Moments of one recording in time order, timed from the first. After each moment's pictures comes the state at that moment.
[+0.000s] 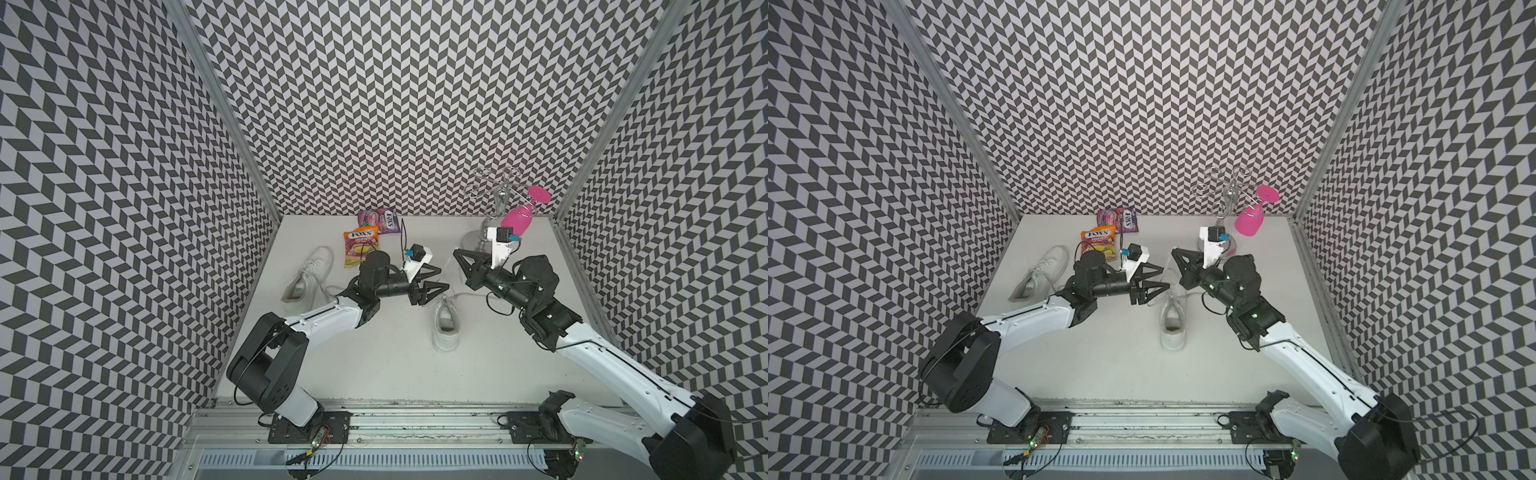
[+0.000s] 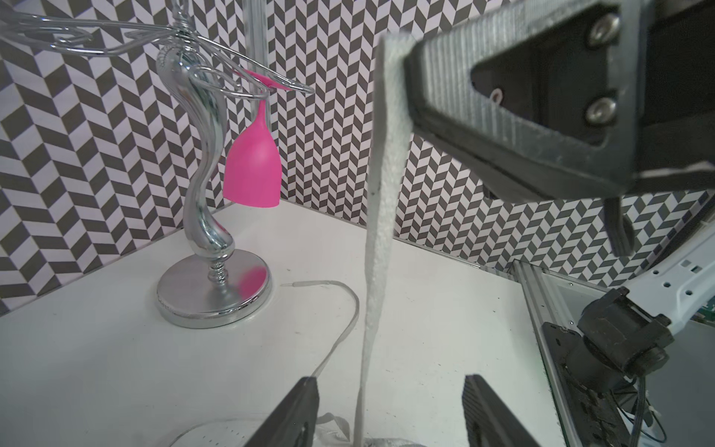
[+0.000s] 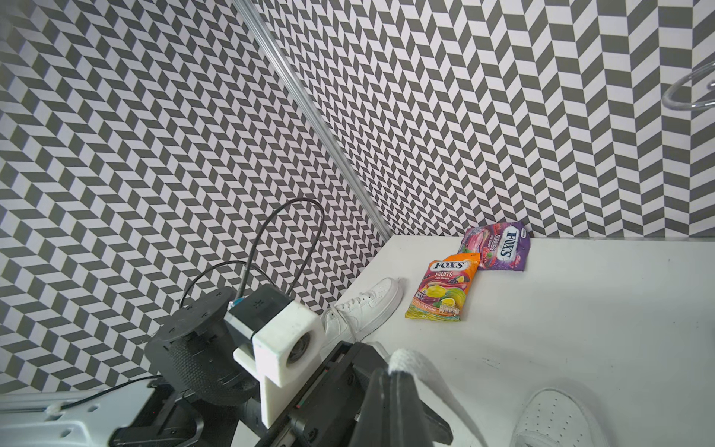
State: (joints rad) left arm -0.61 1.58 0.90 0.54 0.77 -0.07; right arm 0.53 1.08 0.80 0.25 -0.24 0.51
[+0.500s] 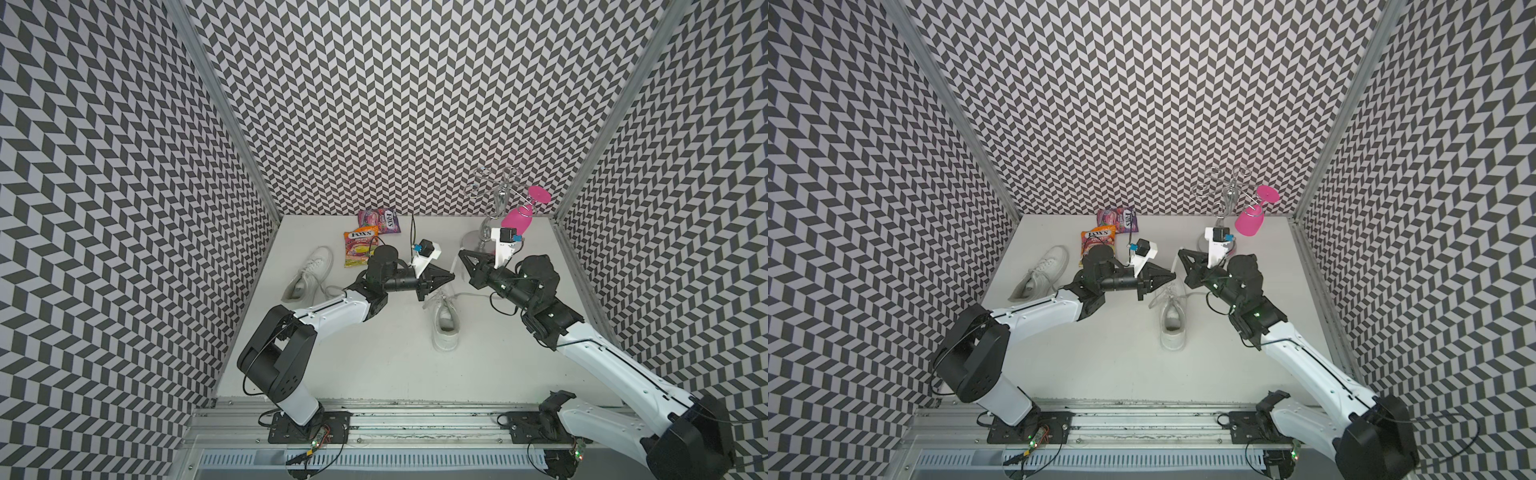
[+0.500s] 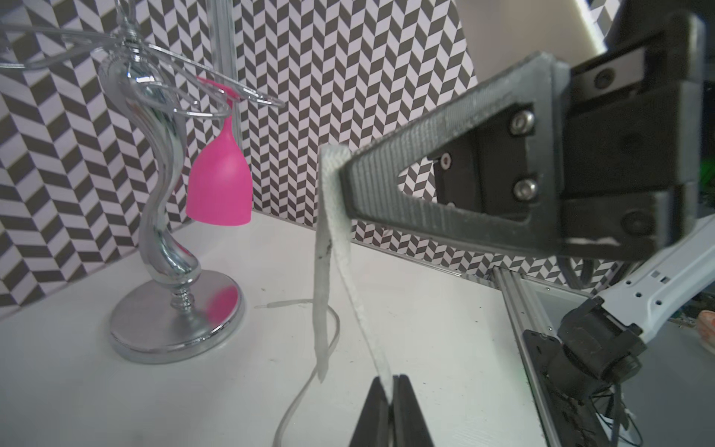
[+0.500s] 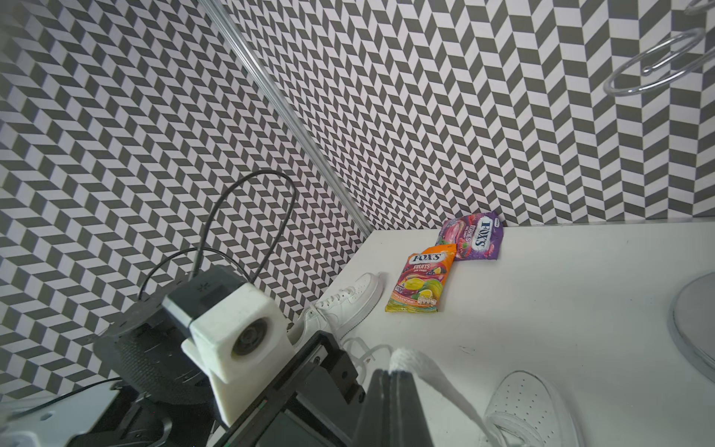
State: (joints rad) left arm -0.63 1.63 0.97 0.54 0.81 -0.12; right arm 0.47 1.09 0.79 0.21 -0.23 0.50
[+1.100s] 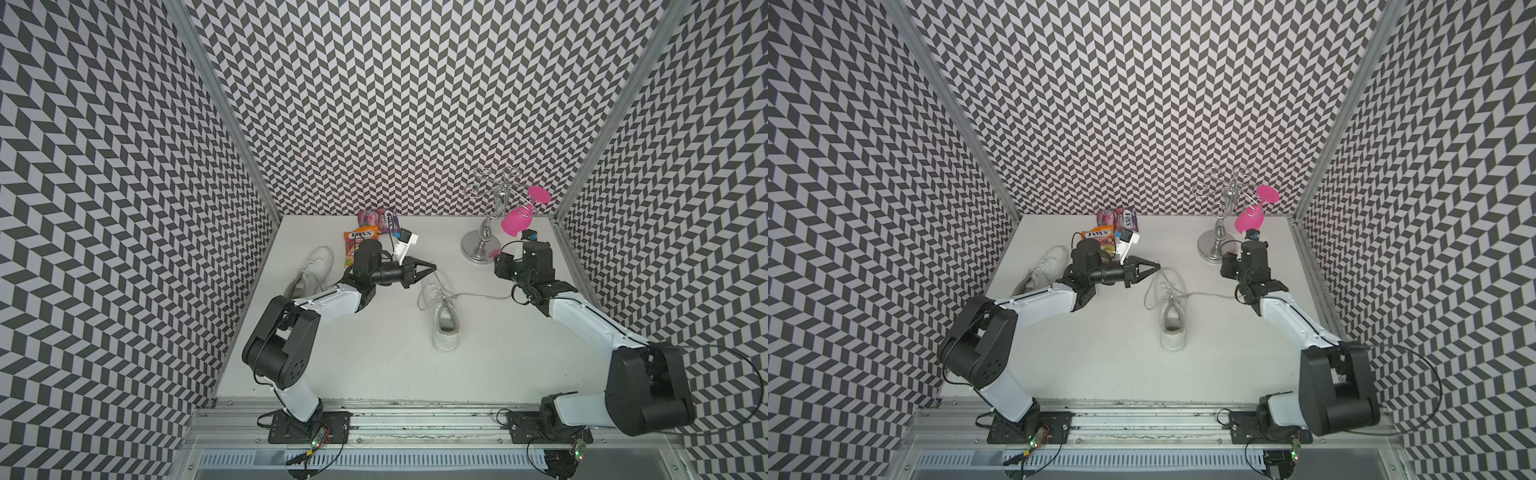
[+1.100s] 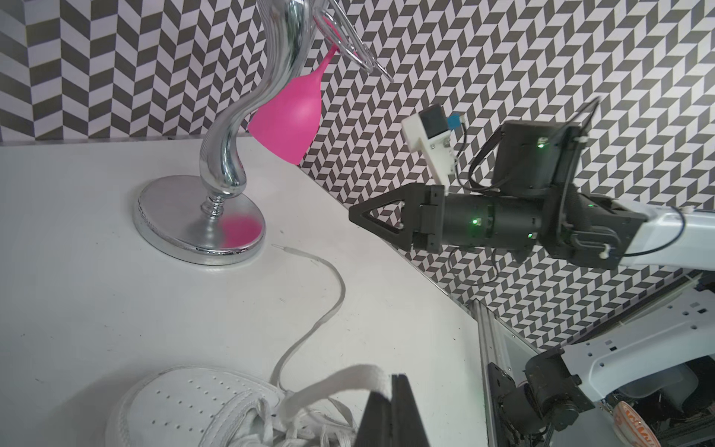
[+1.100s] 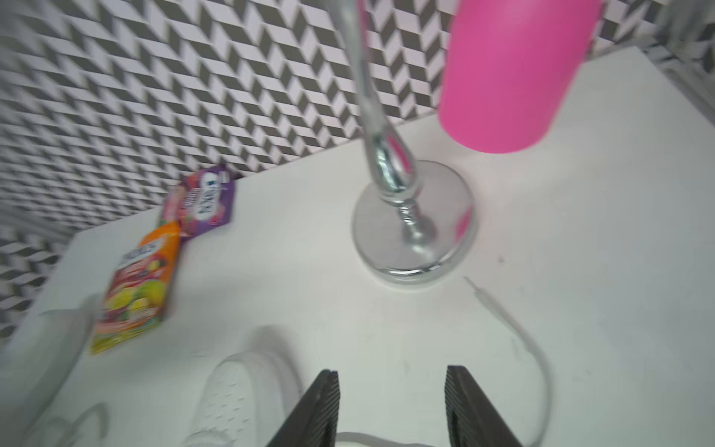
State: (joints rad) left arm -0.48 1.70 0.97 0.59 0.91 -0.47; right arm 0.13 1.43 0.86 -0.04 0.03 0.38
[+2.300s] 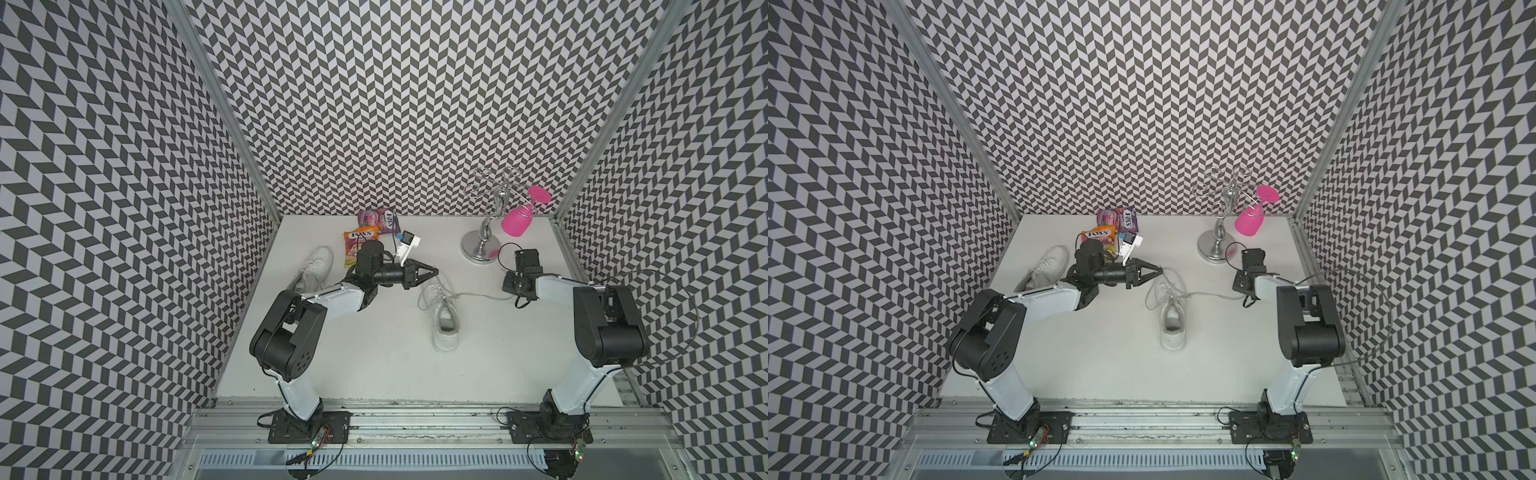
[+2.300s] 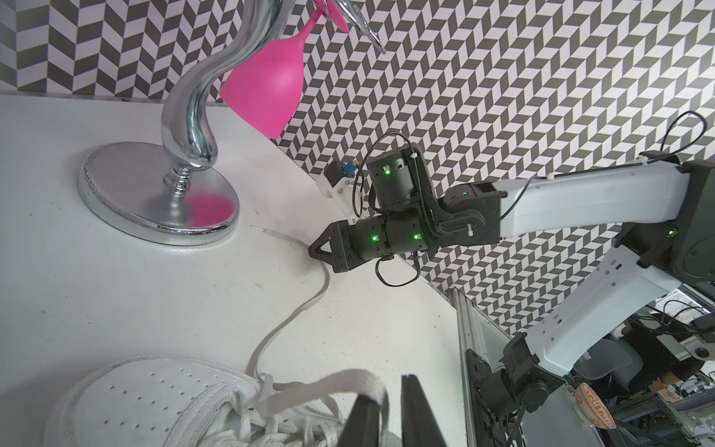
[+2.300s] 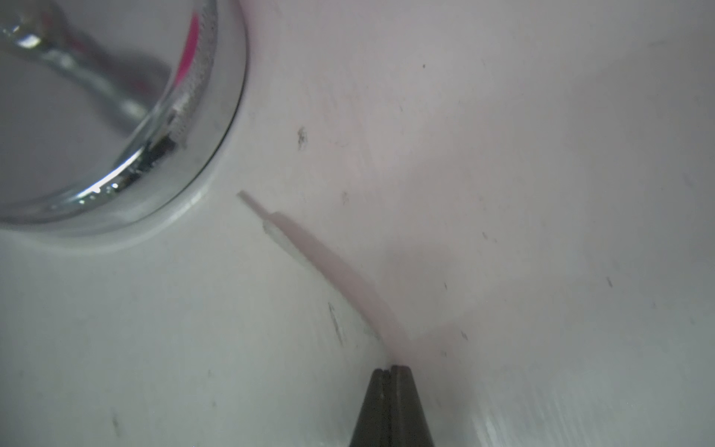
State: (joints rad) left arm -0.48 1.76 0.98 0.62 0.99 -0.51; right arm 0.04 1.75 0.93 -0.17 0.14 0.36
